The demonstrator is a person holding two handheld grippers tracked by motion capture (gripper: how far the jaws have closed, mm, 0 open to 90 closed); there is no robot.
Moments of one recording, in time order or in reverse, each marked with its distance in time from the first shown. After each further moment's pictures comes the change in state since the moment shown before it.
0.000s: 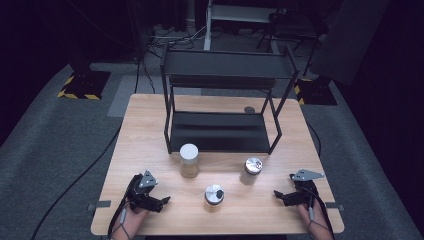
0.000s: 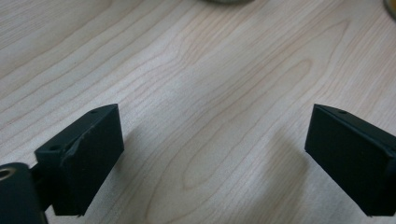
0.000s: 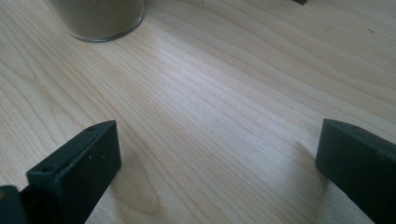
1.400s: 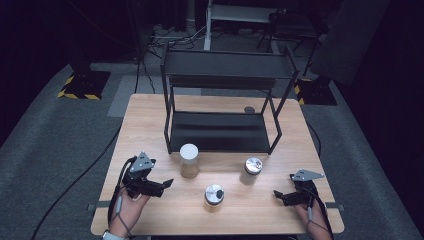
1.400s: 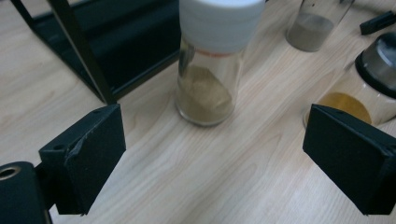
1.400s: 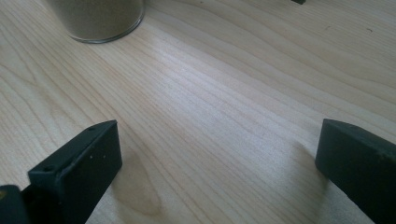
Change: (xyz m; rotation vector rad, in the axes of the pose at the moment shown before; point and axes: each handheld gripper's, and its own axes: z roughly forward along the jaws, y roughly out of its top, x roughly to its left) left arm -0.004 0.048 -0.056 -0.186 -0.018 0.015; right arm 0.002 0.000 0.000 -0.001 -0.008 0.012
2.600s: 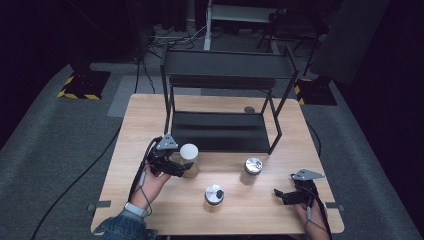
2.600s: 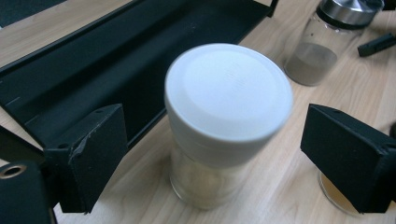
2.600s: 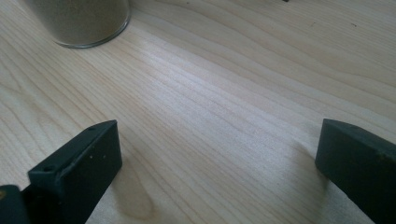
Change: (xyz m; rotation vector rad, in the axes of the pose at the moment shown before) left arm 0.027 0.052 0.064 0.016 -0.090 0.043; right arm 0.005 0.000 0.000 -0.001 -0.036 0.033
